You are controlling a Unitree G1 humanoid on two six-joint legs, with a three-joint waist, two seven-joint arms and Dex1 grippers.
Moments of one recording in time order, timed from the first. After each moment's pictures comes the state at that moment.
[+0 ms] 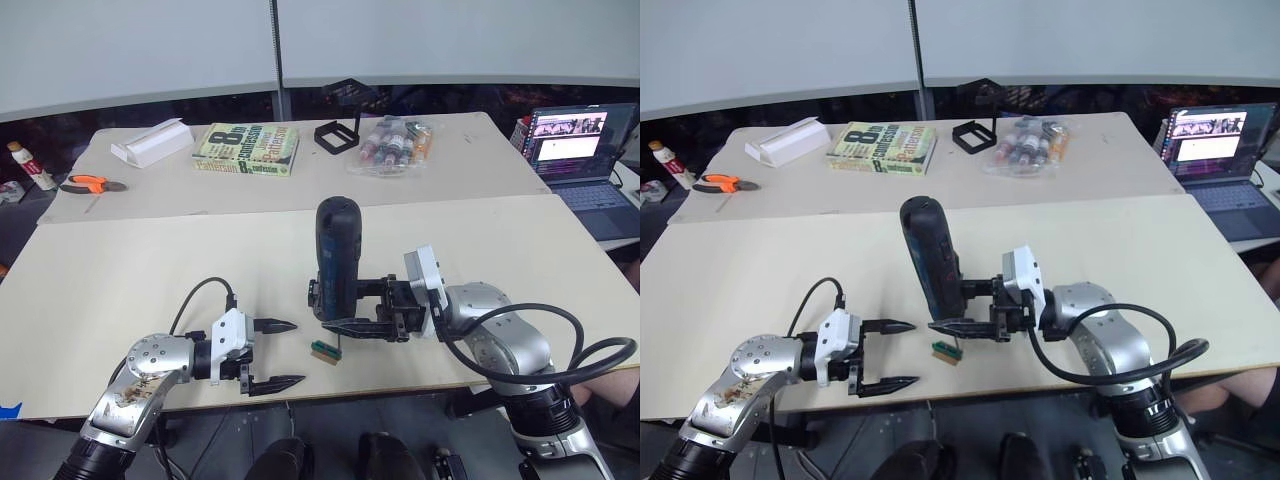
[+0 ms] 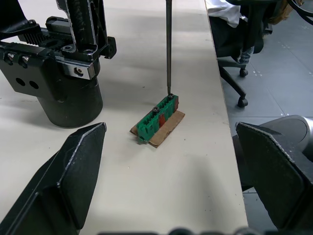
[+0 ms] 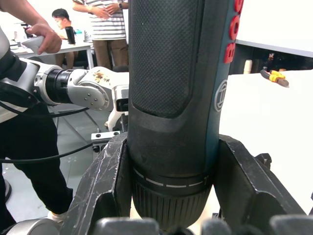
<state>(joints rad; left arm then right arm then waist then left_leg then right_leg) -0.04 0.66 -0.10 -0.24 -0.38 0.13 -1.14 -0.38 -0.46 0.15 -0.28 0.55 0.33 1.17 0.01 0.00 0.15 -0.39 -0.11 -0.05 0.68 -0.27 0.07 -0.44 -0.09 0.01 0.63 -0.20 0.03</state>
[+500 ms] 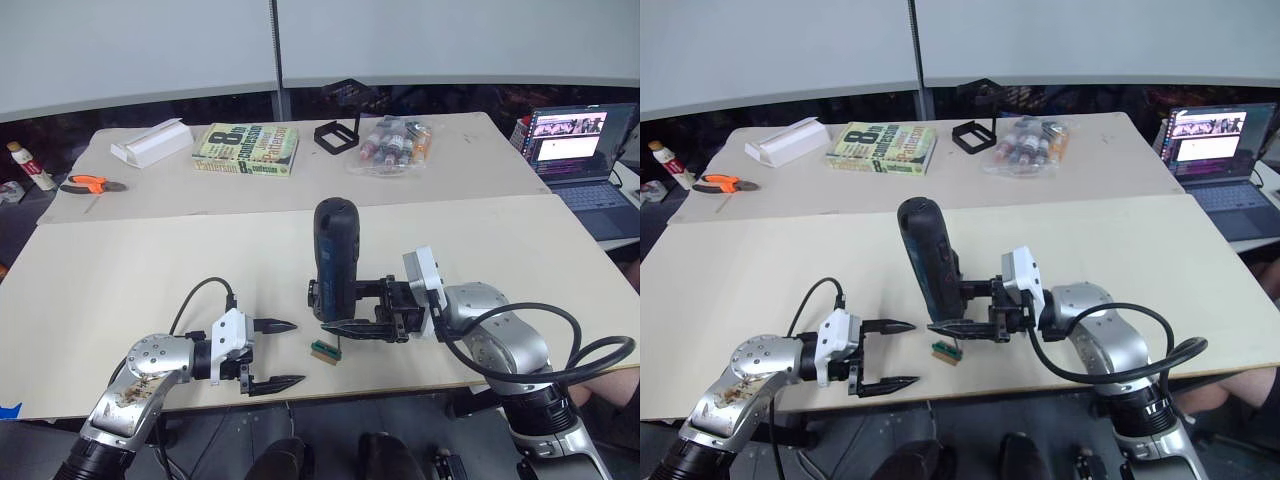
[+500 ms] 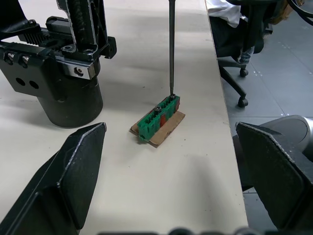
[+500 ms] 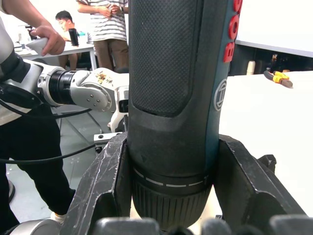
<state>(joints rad) -0.04 0.66 -0.10 -0.24 -0.38 0.13 -1.14 -0.39 -0.46 0.16 -0.27 0.55 0.33 1.18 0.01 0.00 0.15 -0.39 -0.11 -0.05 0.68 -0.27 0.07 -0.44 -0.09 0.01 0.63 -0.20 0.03</state>
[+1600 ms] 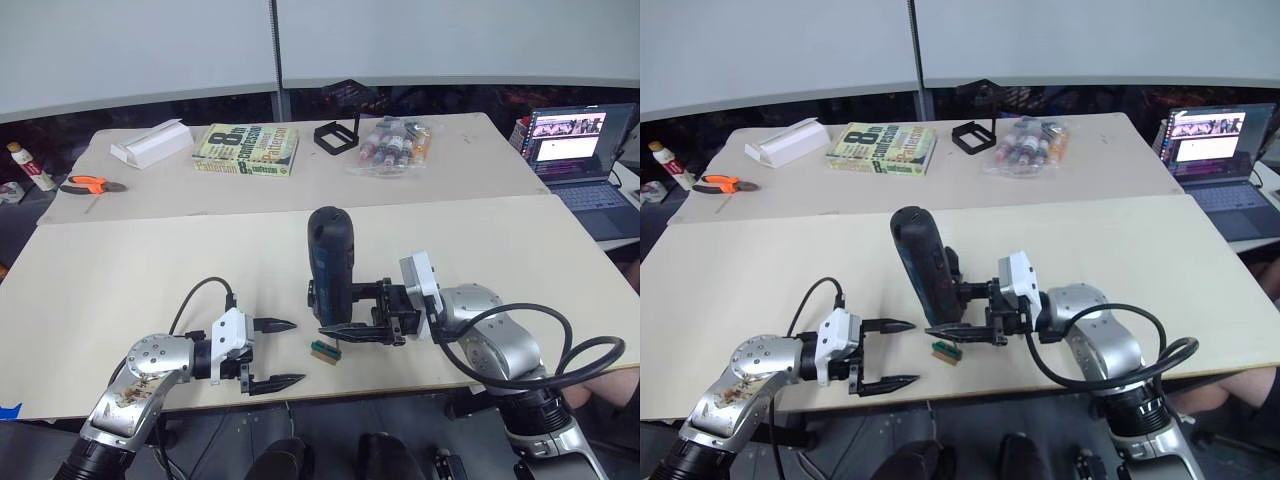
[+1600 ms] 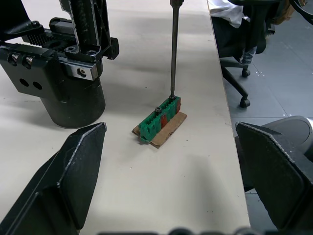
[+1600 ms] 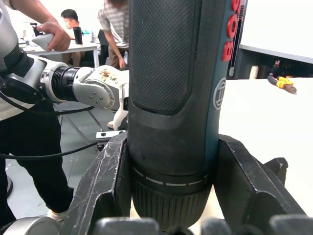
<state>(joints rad) -0.04 0.66 -0.10 -0.24 -0.38 0.13 -1.13 -0.38 -0.44 0.18 -0.24 0.53 0.26 1.20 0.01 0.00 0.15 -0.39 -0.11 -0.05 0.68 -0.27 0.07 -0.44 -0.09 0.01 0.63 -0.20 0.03</state>
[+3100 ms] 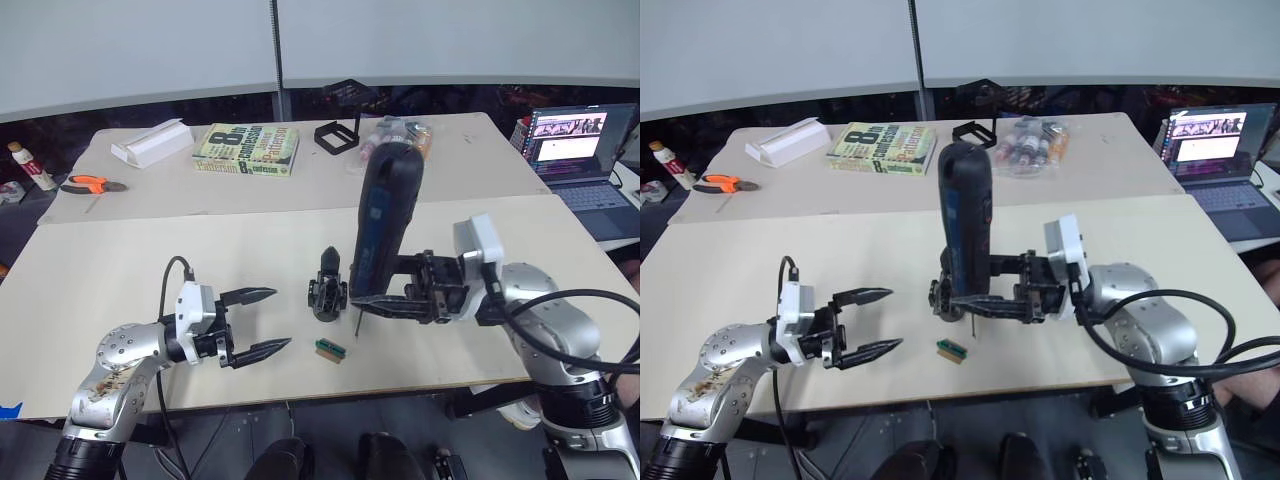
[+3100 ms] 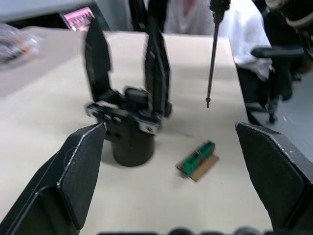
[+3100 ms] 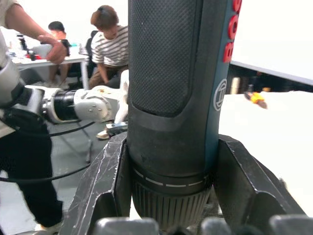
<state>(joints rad) -0.05 0.62 0.09 -0.23 -0.57 0.12 -1.14 -0.44 -0.60 -0.02 -0.35 0.76 0.44 1.14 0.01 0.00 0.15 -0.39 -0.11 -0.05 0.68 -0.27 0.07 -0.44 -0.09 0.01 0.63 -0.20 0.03</state>
